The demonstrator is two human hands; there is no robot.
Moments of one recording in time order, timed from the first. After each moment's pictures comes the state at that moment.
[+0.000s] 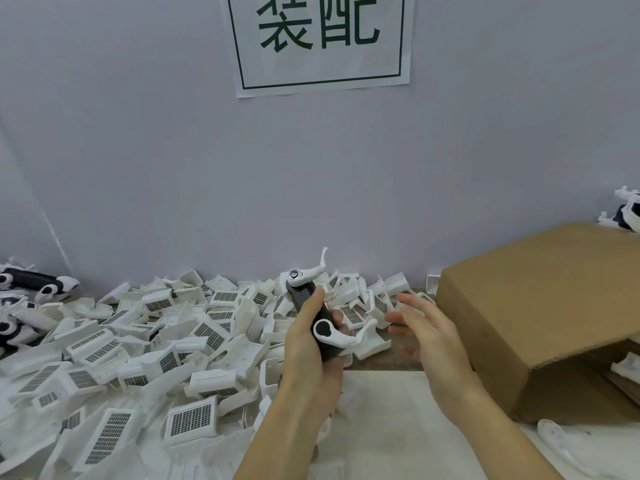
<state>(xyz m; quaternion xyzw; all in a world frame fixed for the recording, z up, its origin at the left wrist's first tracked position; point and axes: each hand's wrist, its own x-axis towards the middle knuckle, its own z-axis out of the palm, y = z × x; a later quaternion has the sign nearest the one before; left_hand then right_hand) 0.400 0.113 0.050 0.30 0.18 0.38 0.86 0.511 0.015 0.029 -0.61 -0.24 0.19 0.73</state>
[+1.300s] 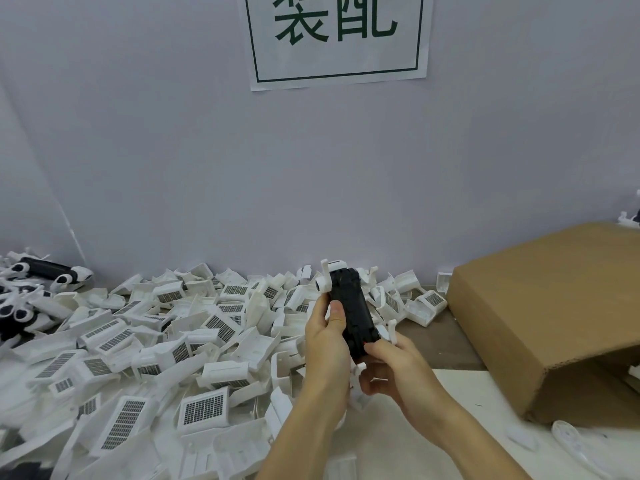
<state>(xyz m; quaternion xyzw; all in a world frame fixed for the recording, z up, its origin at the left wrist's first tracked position) 0.408 0.113 0.030 0.50 0.26 0.42 0.71 0.475 0.033 0.012 -0.59 -0.31 0.35 0.66</state>
